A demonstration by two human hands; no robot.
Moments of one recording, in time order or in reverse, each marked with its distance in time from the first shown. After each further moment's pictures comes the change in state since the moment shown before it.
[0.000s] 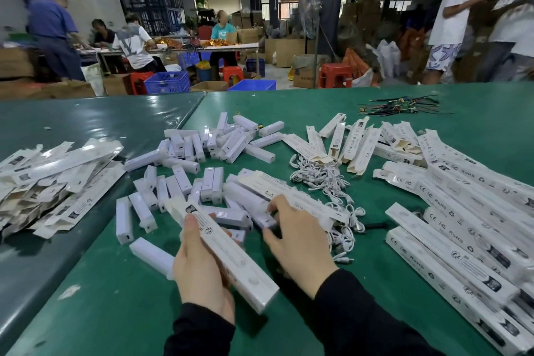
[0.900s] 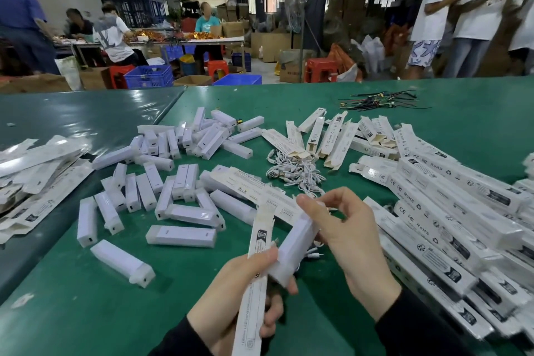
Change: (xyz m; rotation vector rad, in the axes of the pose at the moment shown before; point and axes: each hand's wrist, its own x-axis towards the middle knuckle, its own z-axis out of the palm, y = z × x) left_hand -0.030 -0.019 0.013 0.500 -0.934 -0.610; right_hand -0.034 0.036 -0.072 0.885 0.279 0.487
